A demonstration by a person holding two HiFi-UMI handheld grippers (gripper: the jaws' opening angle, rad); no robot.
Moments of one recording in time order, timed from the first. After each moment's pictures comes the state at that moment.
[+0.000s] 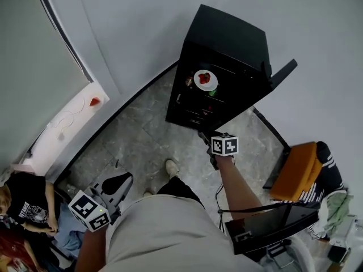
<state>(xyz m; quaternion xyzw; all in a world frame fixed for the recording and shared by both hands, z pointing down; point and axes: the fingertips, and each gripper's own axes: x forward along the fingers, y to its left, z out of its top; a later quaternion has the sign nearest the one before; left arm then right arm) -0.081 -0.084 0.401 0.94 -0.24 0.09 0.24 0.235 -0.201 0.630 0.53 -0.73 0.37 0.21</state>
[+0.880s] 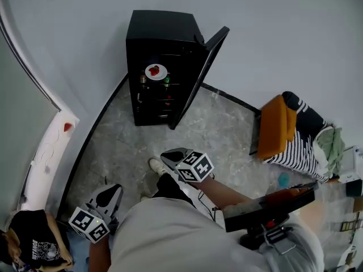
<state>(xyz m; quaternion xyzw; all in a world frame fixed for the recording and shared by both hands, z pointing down) -0.119 0.018 0.409 0.96 -0.15 0.07 0.23 0.056 -0.004 0.511 0.46 -0.81 0.29 0.22</state>
